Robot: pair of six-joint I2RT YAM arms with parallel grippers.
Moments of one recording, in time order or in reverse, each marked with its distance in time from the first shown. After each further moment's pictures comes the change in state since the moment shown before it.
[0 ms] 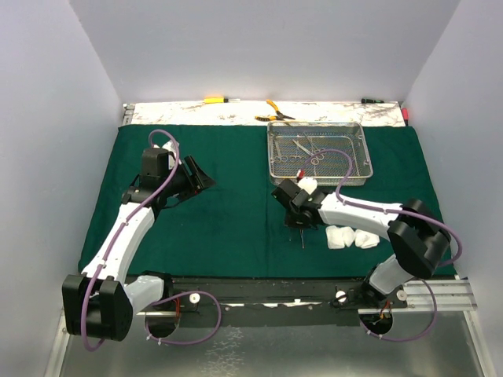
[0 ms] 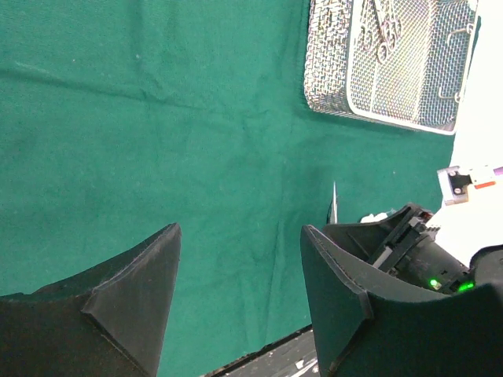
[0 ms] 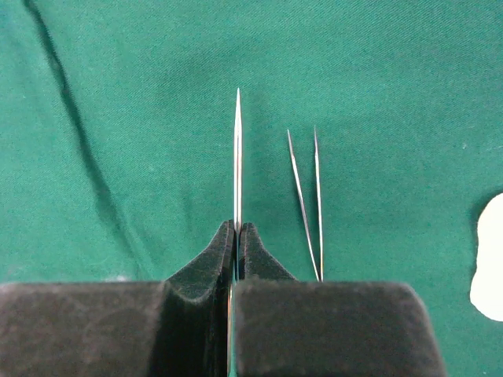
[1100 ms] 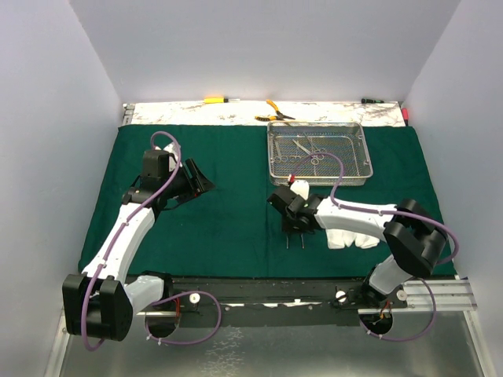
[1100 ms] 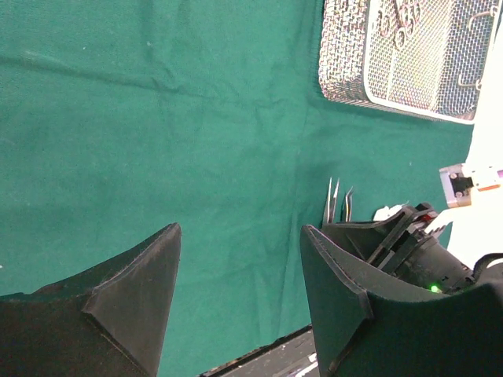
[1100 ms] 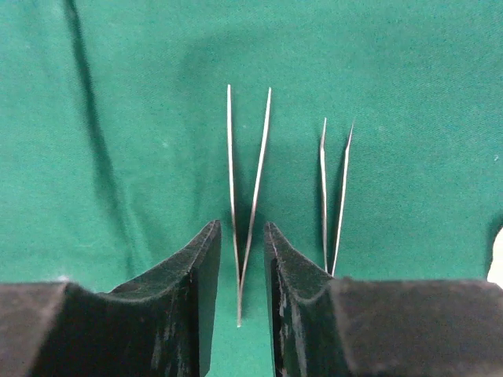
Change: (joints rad) left arm 0.000 0.000 -0.011 -0.023 -0.003 0.043; right arm 0.057 0.034 -0.040 0.074 0.012 -0.083
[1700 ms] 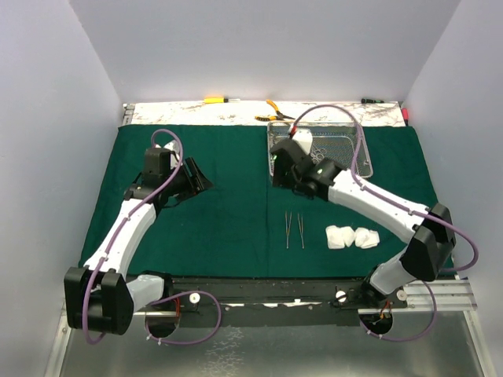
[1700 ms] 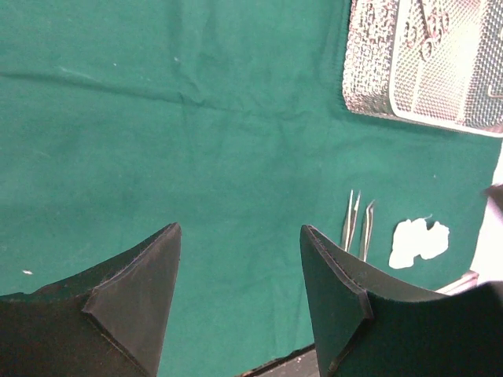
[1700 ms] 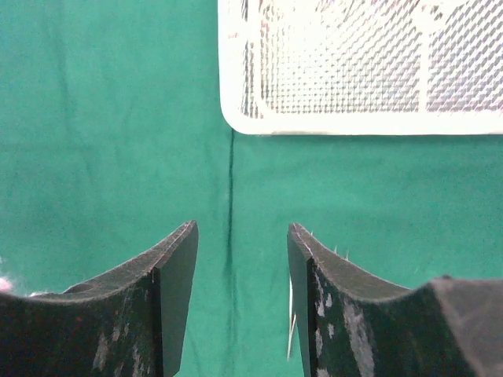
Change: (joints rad) left arm 0.000 0.032 0.013 -0.002 -0.044 0.031; right arm -0.058 -0.050 0.412 -0.153 0.140 -0.169
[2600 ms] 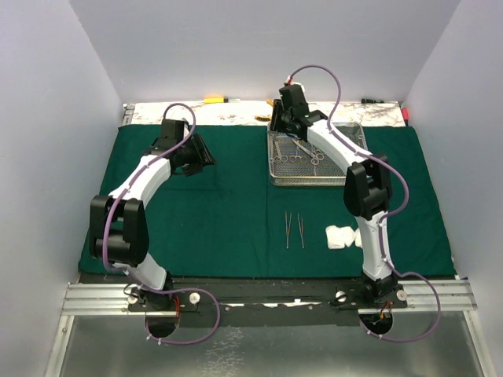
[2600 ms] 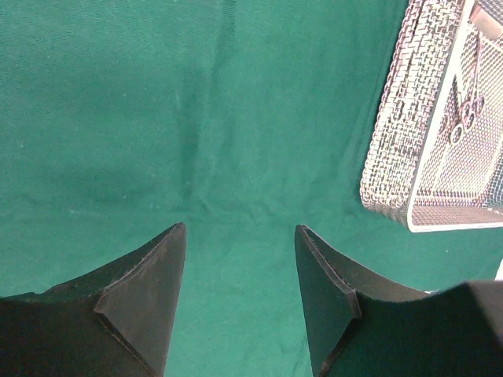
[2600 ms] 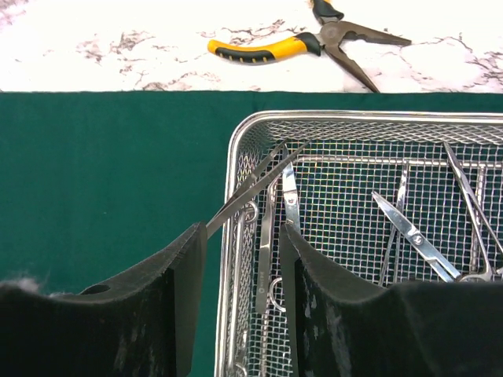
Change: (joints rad) left arm 0.000 0.462 0.326 0.047 -0.077 -0.021; right arm -0.388 0.670 0.681 0.241 -0.332 -0.290
